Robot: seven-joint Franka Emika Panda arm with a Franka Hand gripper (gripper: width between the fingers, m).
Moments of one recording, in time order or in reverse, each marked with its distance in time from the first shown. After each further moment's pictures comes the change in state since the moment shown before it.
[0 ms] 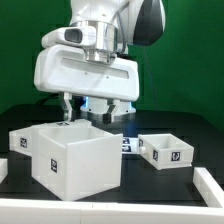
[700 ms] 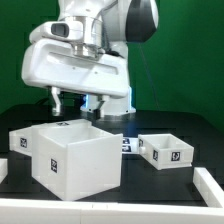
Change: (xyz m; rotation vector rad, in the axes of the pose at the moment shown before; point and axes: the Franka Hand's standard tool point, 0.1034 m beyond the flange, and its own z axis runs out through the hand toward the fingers) arm -0.006 -0.007 -0.009 0.040 0.003 0.137
